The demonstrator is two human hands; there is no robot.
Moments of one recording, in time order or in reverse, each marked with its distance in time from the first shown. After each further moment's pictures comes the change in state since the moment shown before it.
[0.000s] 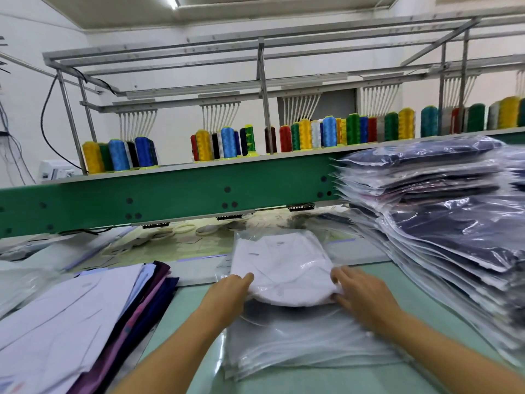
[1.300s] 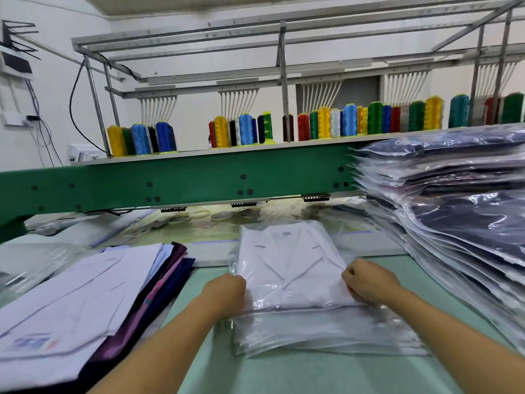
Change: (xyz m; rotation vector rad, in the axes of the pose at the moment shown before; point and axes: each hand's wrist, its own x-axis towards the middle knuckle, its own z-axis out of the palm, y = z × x) left_hand -0.024 -0.019 0.003 -0.058 -0.308 -0.203; right_hand 0.030 -0.005 0.000 0.324 -0.285 0.323
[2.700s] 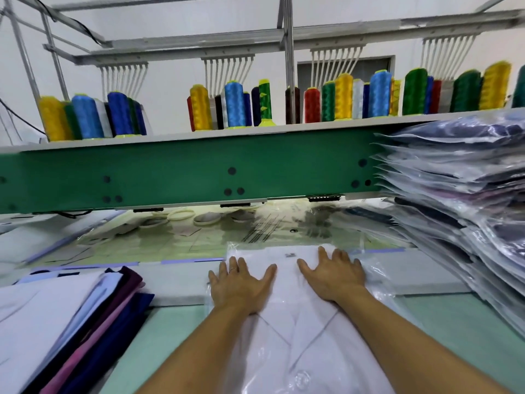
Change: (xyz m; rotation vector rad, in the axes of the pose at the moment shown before) left_hand 0.209 0.022 0.040 -0.274 0.085 -0.333; right_hand 0.195 -0.062 0.082 -0.190 -0.009 0.100
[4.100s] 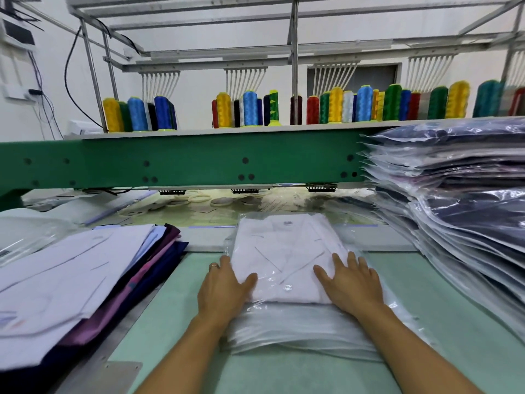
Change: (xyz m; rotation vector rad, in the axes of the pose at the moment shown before) left_hand -0.189 -0.060 -0.016 -0.349 0.240 -0.026; right_hand -0.185 0.057 -0.016 0.060 0.046 -0.040
